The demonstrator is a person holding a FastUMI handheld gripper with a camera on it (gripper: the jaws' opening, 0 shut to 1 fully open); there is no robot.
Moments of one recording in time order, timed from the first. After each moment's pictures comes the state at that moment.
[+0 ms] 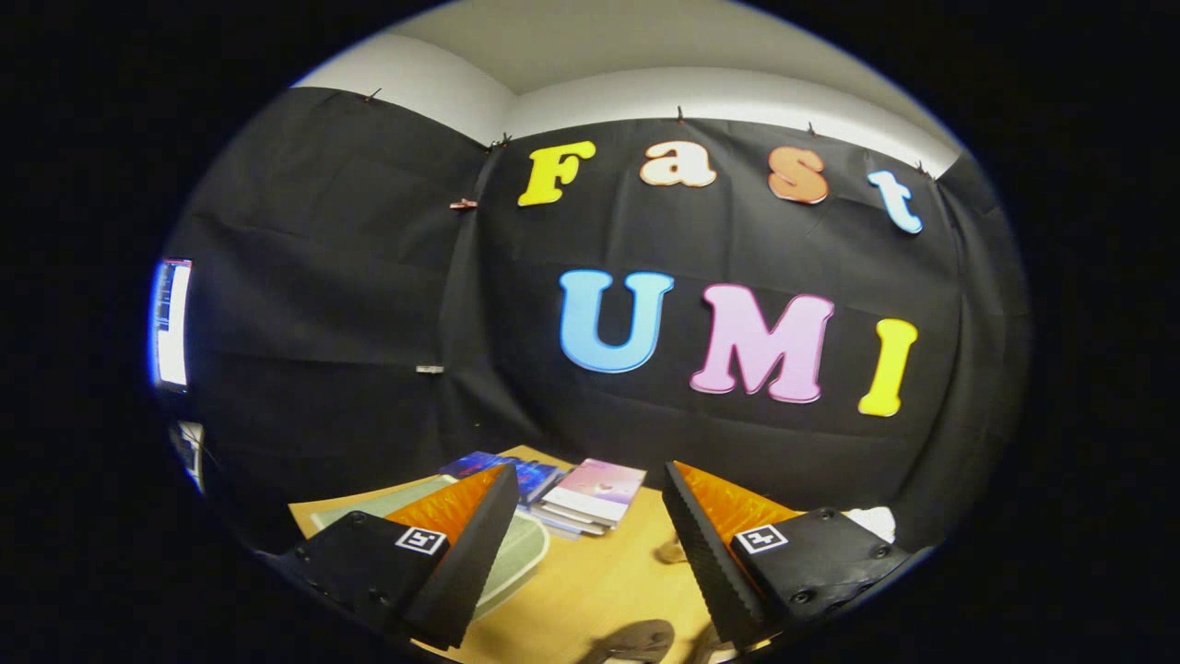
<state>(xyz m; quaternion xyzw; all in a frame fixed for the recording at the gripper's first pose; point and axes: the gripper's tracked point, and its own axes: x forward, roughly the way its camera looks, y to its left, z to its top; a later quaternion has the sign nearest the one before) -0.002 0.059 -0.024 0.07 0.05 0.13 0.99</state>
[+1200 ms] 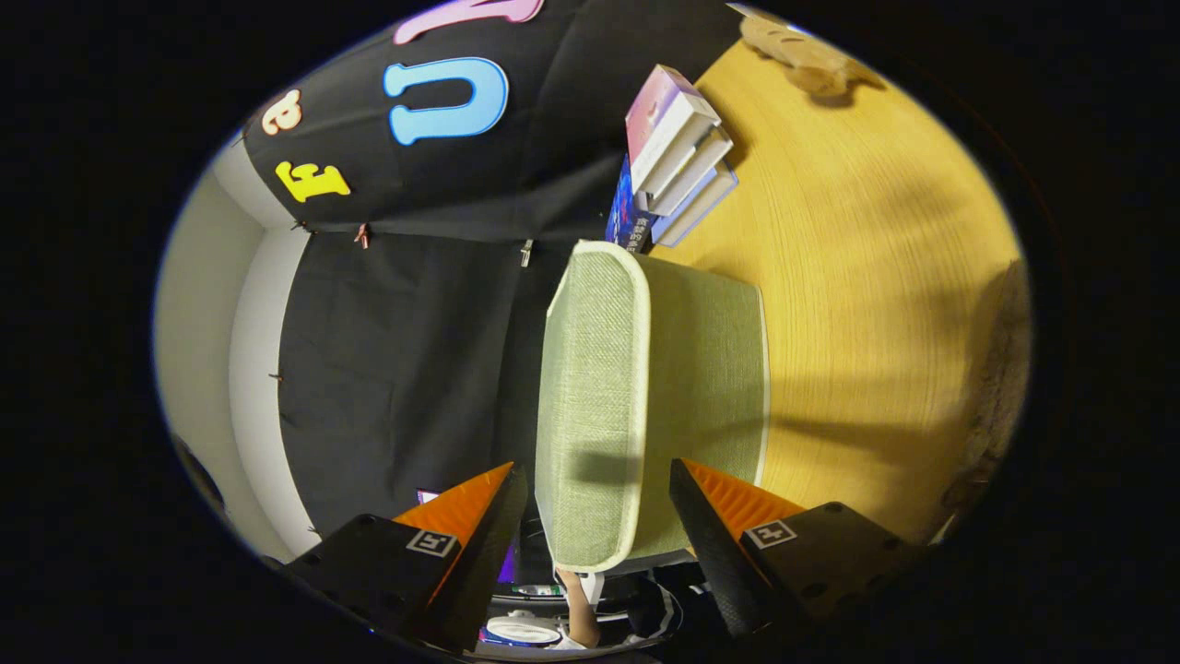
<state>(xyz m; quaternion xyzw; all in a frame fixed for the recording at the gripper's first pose) -0.033 0.178 -0.216 0.60 0.43 0.33 0.58</state>
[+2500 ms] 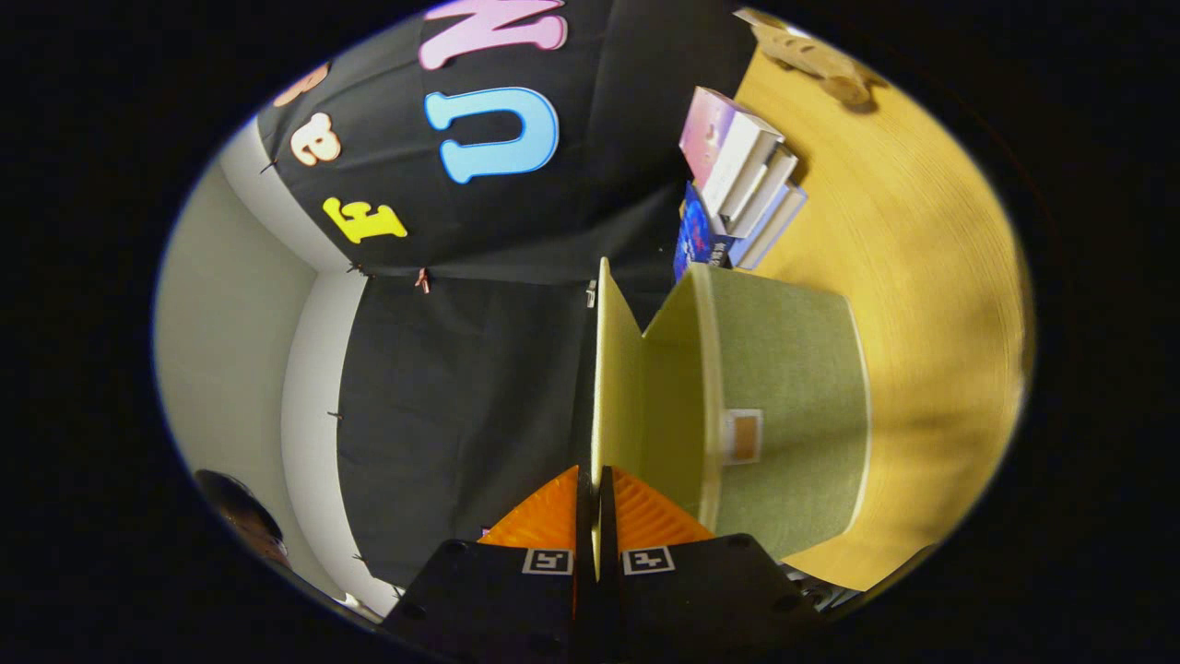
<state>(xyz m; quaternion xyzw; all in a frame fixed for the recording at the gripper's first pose) -0.009 0.183 -0.115 0.67 0.32 0.33 0.58</state>
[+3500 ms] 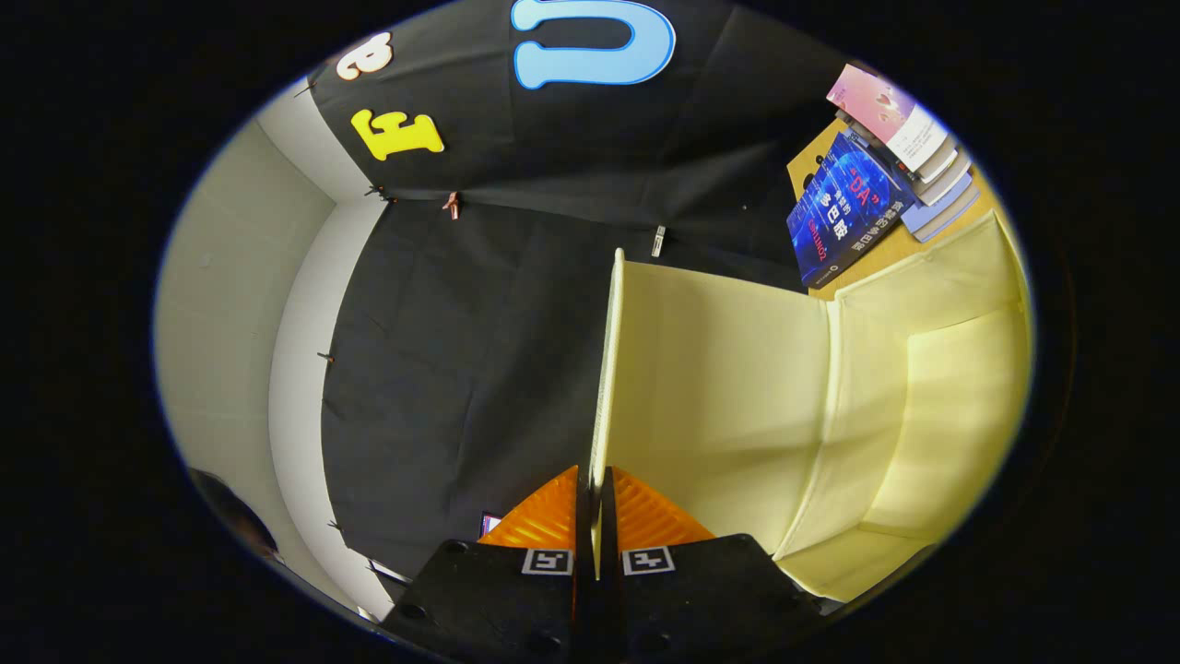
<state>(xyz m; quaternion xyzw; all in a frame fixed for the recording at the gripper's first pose) 0.035 0.355 0.003 0.62 0.33 0.41 0.59</state>
